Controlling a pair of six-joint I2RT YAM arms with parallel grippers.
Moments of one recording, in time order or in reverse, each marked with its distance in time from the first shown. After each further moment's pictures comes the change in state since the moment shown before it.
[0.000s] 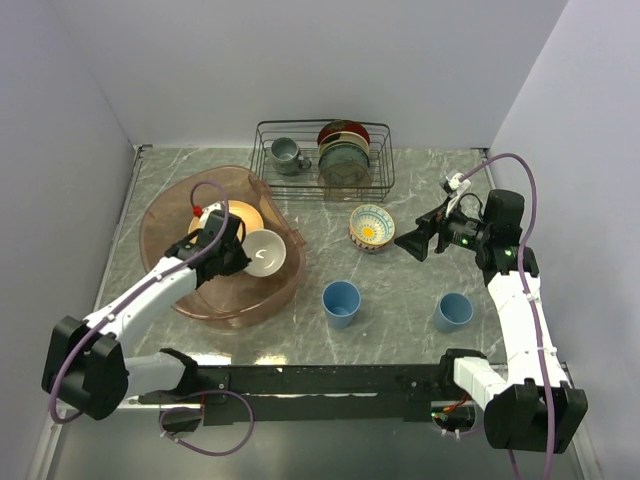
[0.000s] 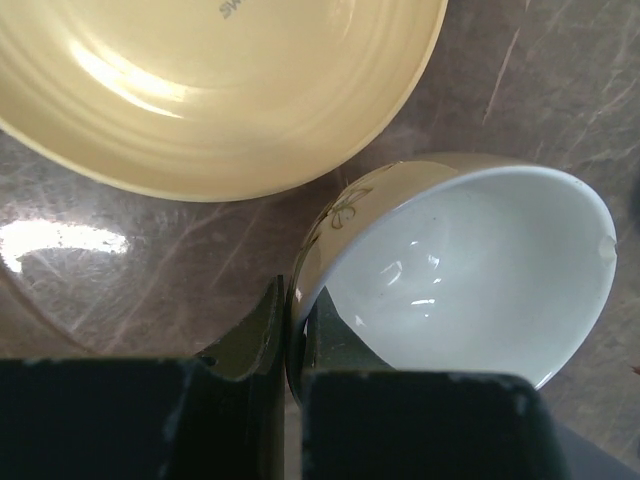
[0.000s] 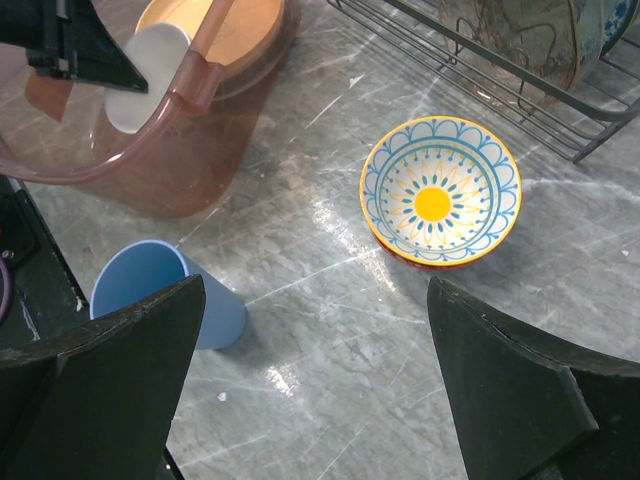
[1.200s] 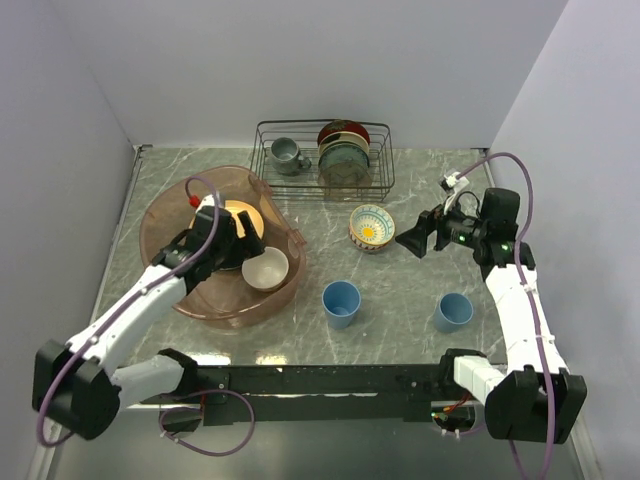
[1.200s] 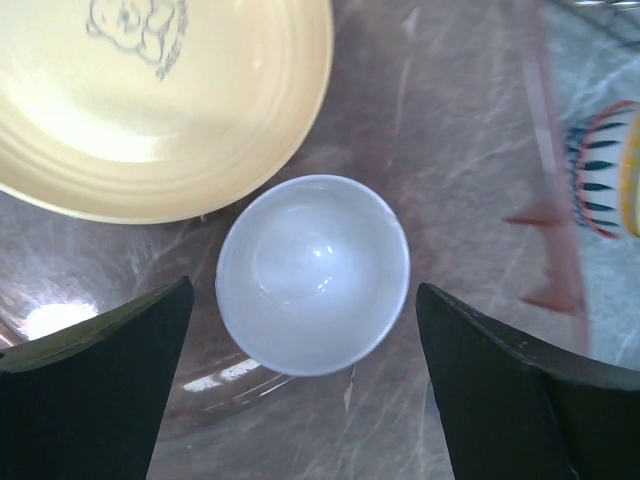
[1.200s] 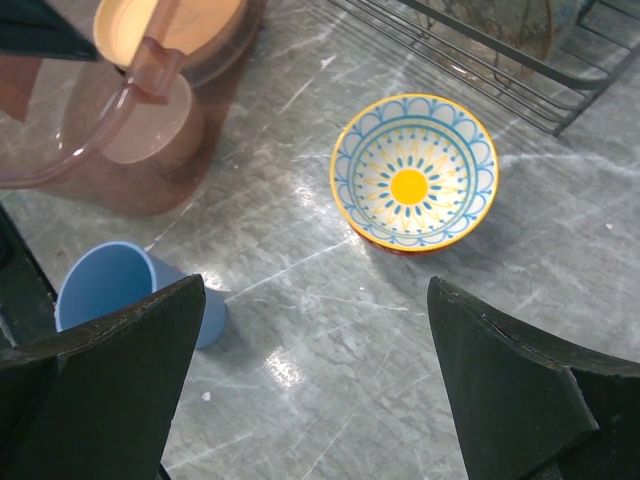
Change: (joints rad) left arm 0.005 -0.063 0.014 0.050 0.061 0.077; right arm 0.000 0.042 -0.005 0.010 0.055 -0.007
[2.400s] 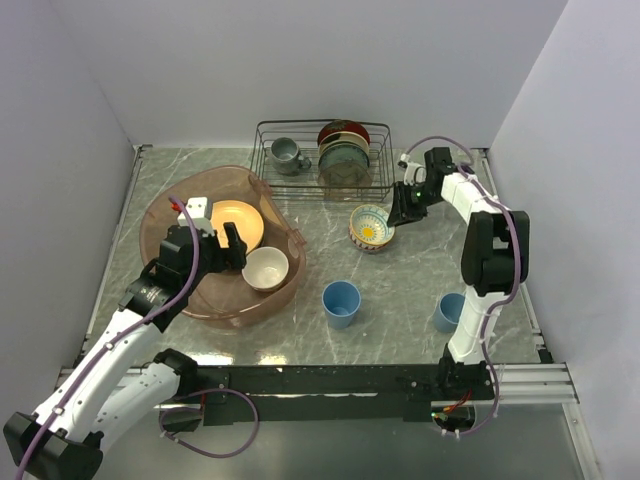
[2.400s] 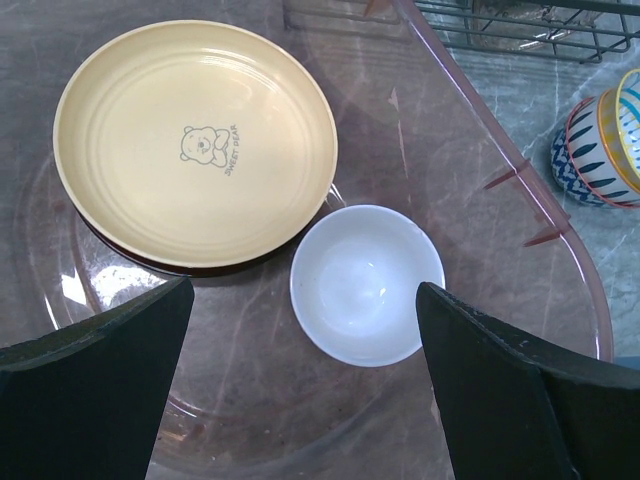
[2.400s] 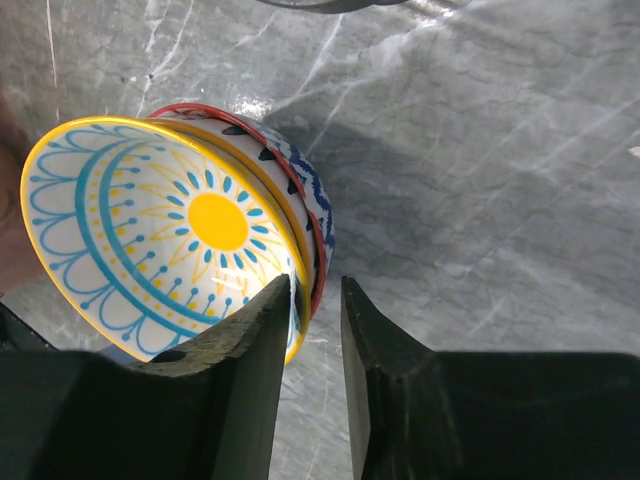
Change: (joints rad) left arm 0.000 -0.371 -0.101 0.048 -0.072 0.358; right arm 0.134 0.933 0.608 -0.299 0.348 0.123
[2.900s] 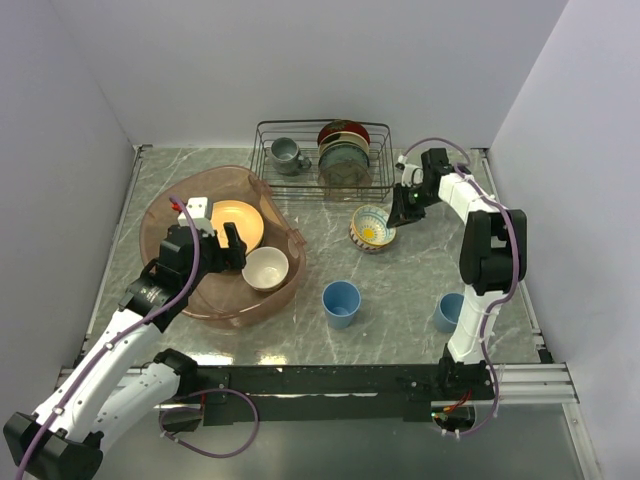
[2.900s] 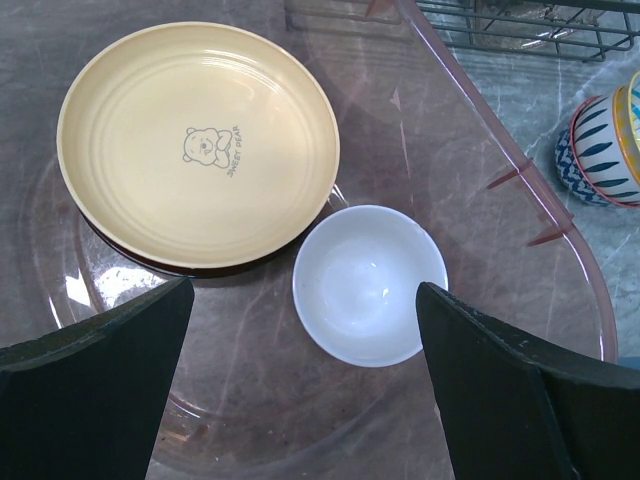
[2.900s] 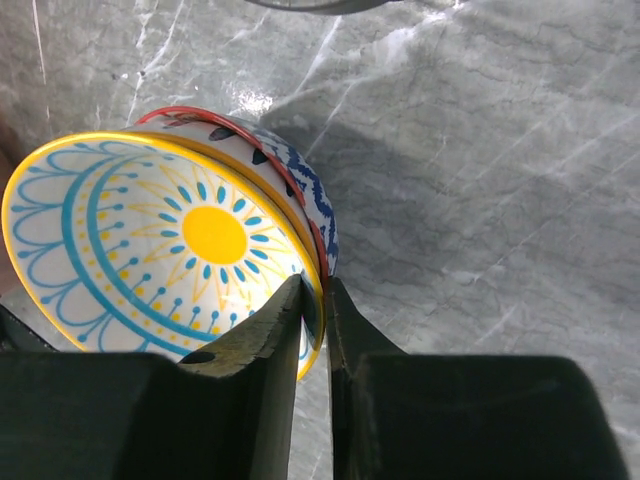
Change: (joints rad) left arm 0.000 0.000 0.000 0.000 -0.003 0.010; right arm 0.015 0.018 0.003 -0.003 0.013 0.005
